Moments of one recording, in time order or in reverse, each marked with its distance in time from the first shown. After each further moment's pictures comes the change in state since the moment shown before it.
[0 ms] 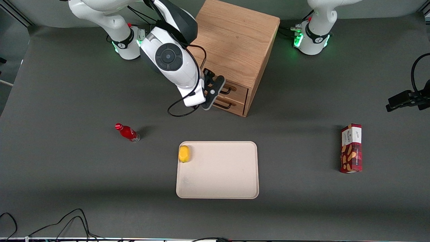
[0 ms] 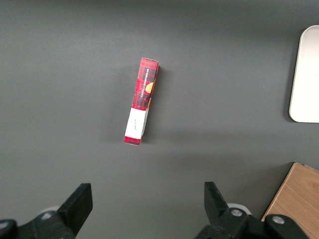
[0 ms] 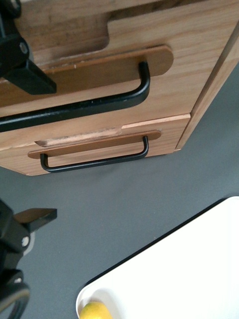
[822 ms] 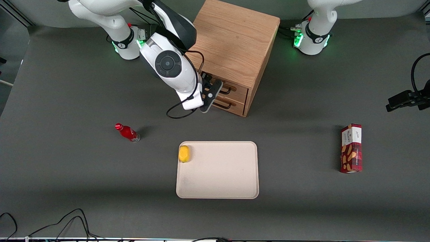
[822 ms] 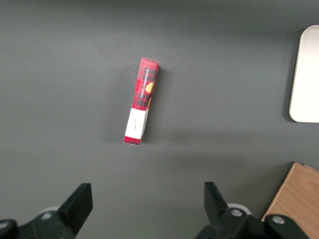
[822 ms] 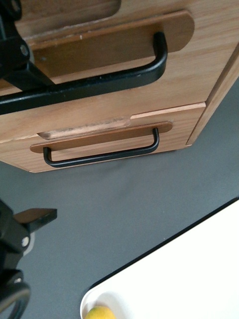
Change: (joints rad) arm -0.011 0.006 0.000 -0.035 0.000 0.015 -0.017
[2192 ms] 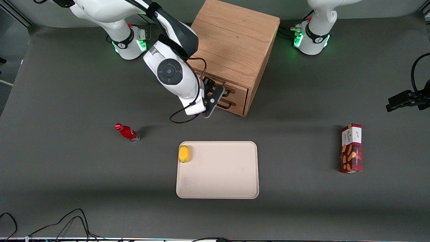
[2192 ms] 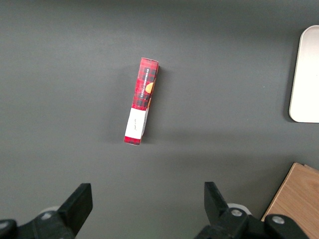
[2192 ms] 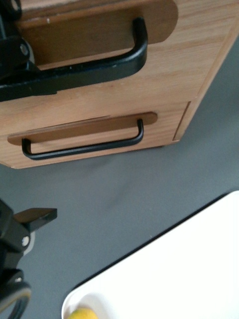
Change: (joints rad) arm -0.007 0.059 -0.005 0.020 0.000 0.066 -0.026
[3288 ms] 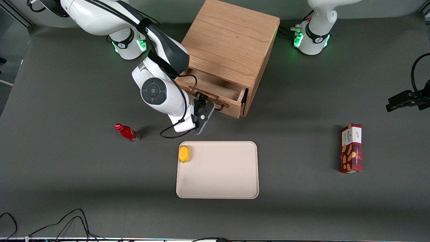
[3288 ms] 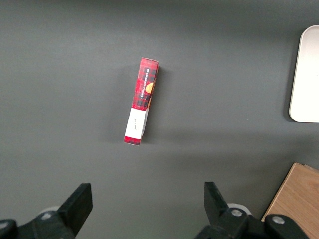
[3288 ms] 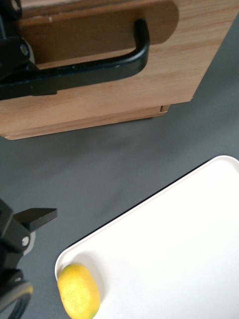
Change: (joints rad) arm -0.052 0.079 -0.009 0.110 -0.031 -0.036 -0.059
